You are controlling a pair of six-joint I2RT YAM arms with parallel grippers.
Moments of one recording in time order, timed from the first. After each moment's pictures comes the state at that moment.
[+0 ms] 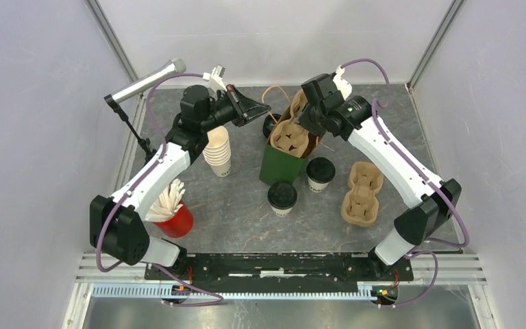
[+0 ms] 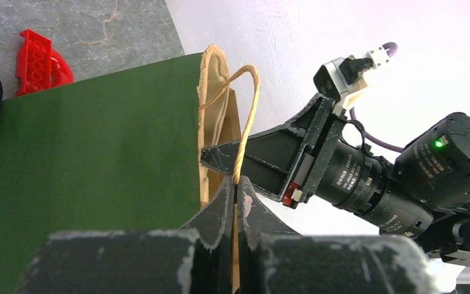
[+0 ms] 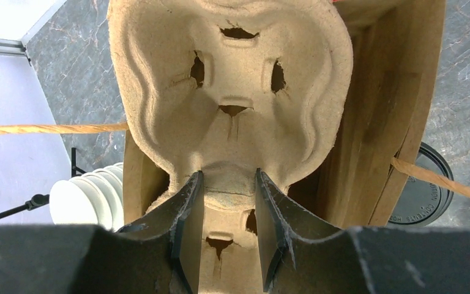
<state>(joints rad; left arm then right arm) -0.41 1.42 1.20 0.13 0.53 -1.03 0.61 1.61 1.75 -0.95 0.33 1.04</state>
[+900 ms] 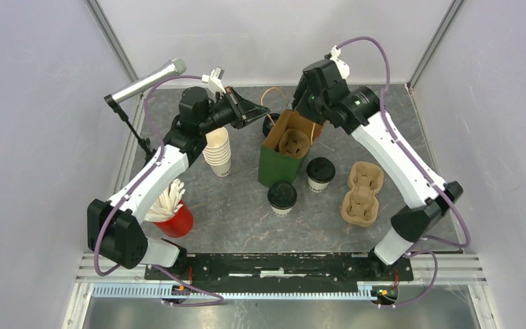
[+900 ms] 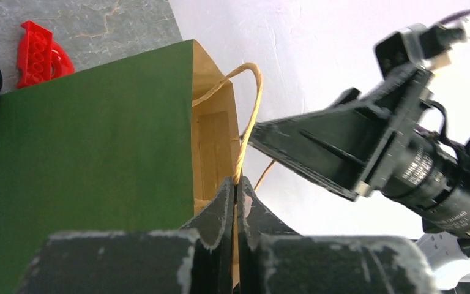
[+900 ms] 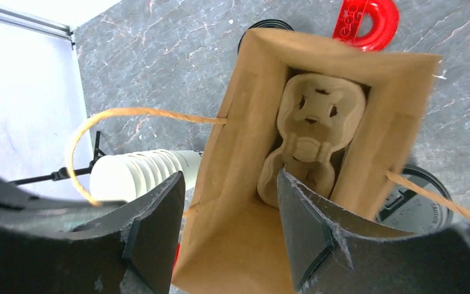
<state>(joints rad) -0.41 1.39 1.18 0.12 0.53 -1.02 0.64 1.70 1.99 -1.02 0.32 0.91</state>
